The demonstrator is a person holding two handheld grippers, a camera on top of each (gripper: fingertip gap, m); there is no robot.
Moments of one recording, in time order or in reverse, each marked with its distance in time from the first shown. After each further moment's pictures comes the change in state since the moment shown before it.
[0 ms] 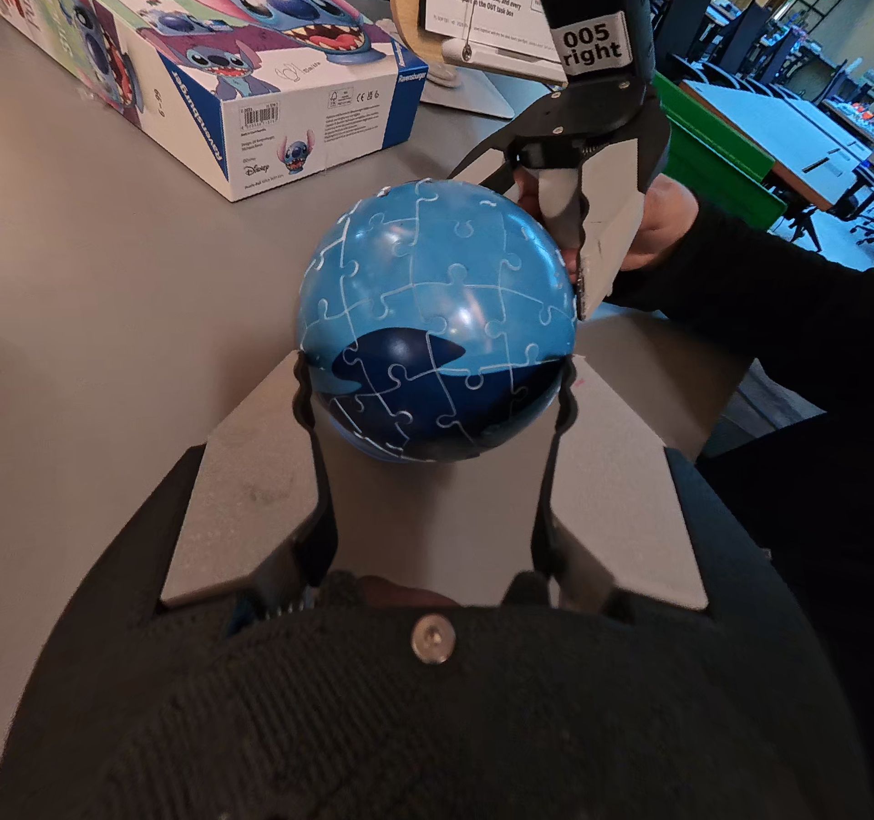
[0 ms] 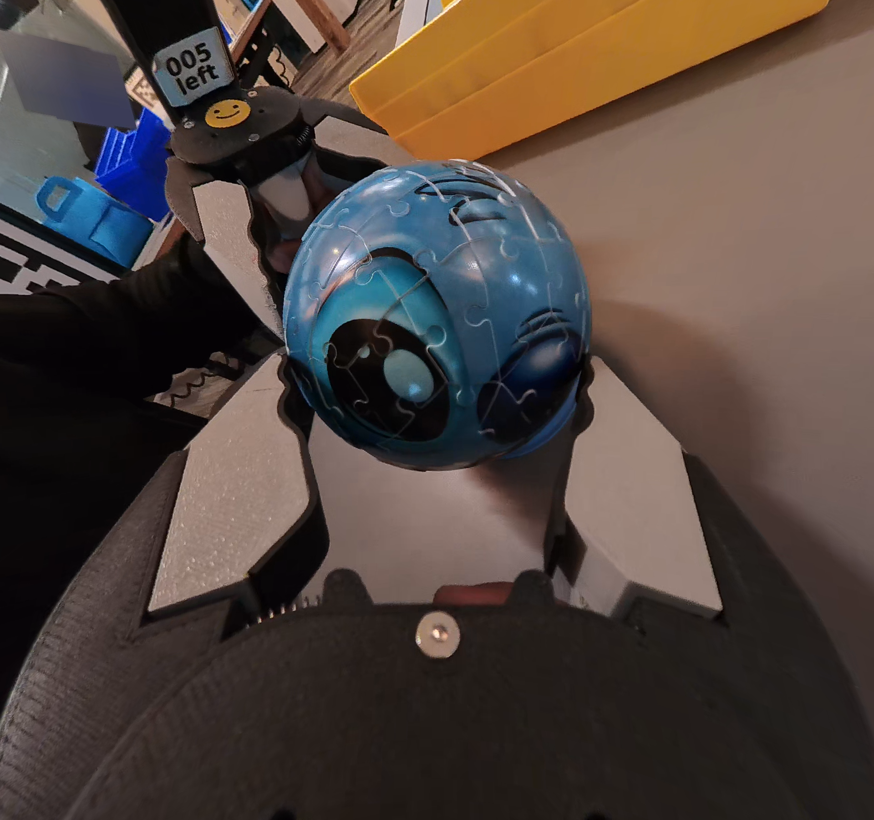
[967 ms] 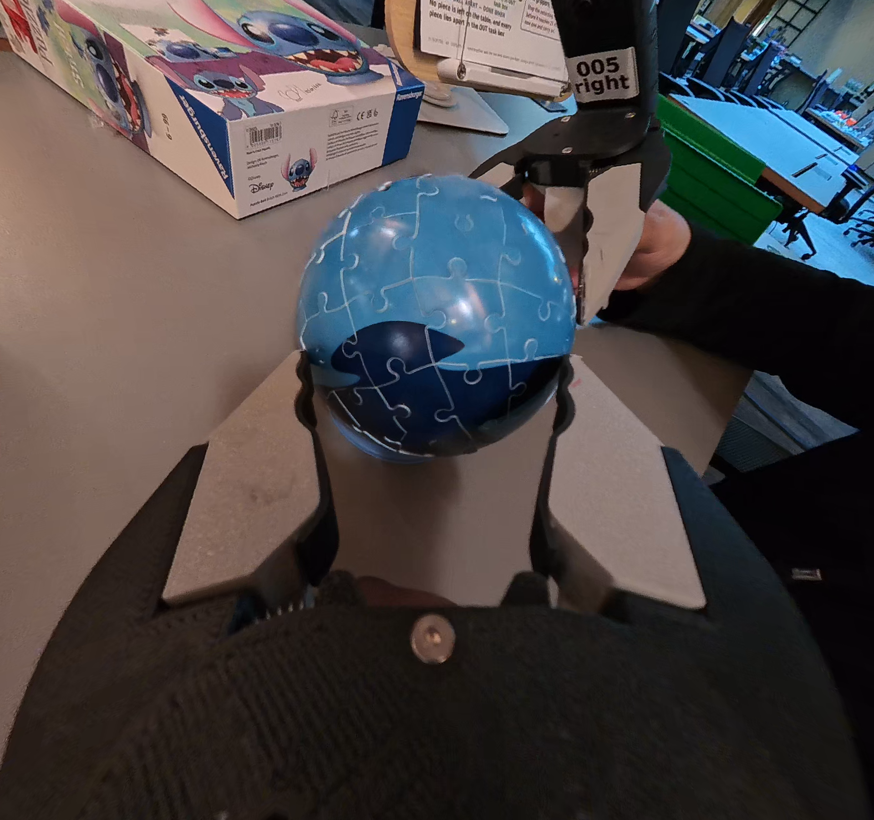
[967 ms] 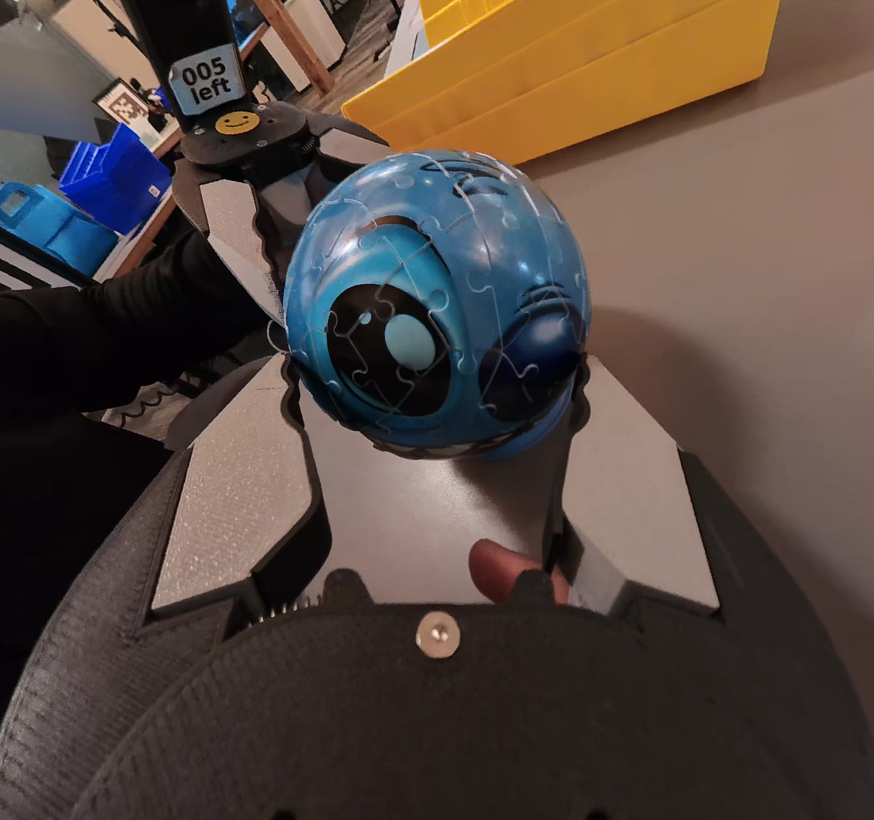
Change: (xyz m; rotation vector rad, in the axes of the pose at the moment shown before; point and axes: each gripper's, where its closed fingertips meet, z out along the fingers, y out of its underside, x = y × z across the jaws) left arm -0.004 0.000 0.001 0.041 0.014 0.031; right arm 0.004 0.001 -0.003 0.075 0.054 -0.064
